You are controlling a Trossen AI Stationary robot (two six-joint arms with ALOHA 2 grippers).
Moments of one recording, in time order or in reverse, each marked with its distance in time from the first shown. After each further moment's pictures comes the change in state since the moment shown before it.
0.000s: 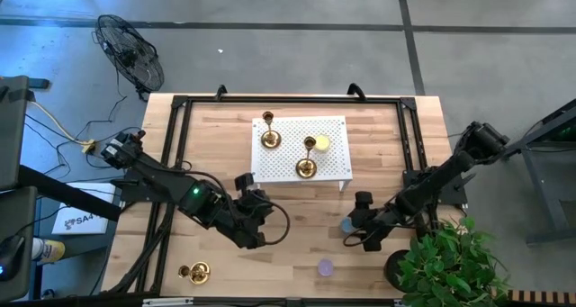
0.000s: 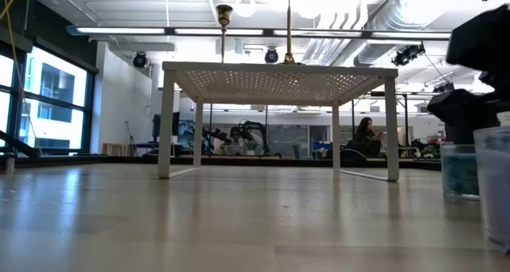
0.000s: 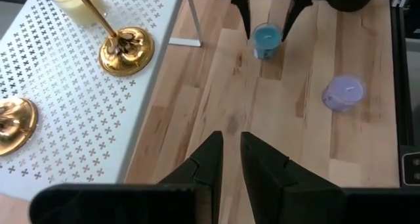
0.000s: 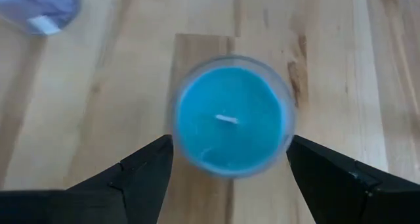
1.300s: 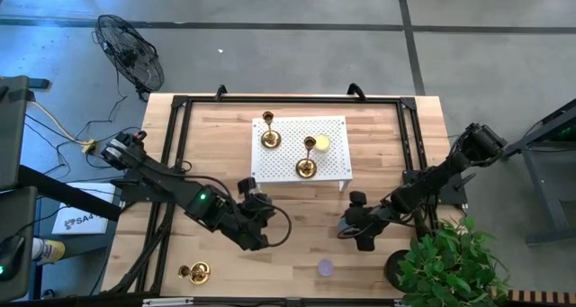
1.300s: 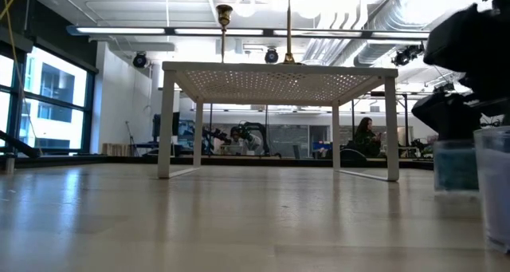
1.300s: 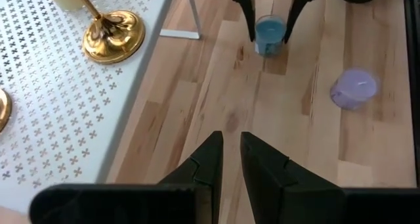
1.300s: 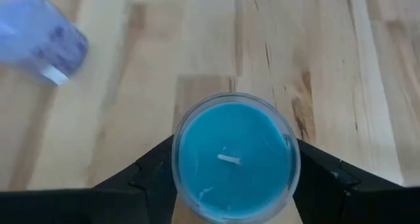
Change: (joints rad) left arm 0.000 0.001 -0.120 0.122 -0.009 -0.008; right arm -0.060 0.036 0.000 0.145 -0.053 -0.017
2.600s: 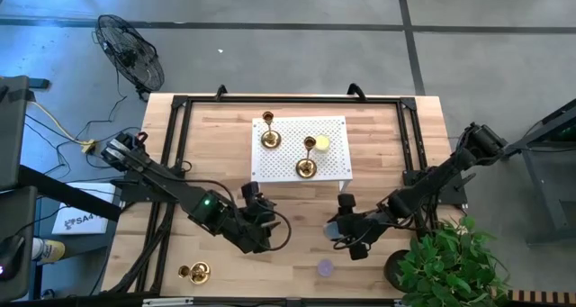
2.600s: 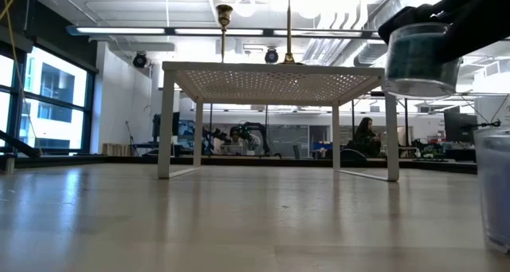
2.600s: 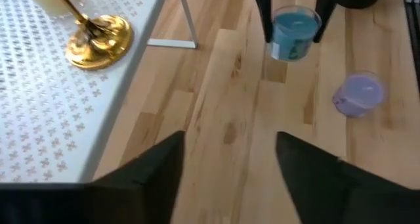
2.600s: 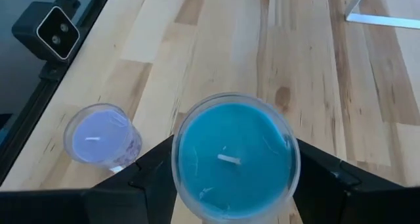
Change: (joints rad) left arm -0.008 0.000 -0.112 0.170 -0.040 0.044; right arm 0.020 -0.002 0.277 -0.155 0.080 -0.190
